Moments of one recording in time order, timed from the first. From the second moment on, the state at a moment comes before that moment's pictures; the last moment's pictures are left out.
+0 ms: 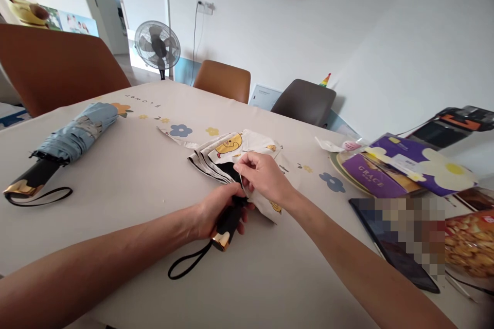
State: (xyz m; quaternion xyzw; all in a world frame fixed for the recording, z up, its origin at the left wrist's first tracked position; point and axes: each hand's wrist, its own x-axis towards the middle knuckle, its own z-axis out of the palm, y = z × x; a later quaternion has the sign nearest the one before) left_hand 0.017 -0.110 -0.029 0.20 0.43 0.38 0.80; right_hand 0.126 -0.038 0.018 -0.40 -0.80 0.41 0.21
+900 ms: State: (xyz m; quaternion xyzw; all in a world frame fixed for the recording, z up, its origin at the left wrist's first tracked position) left_hand 0.013 -0.113 -0.014 0.20 0.27 0.45 0.83; right_hand 0.197 0.020 0.030 -0.51 -0.67 0.19 0.50
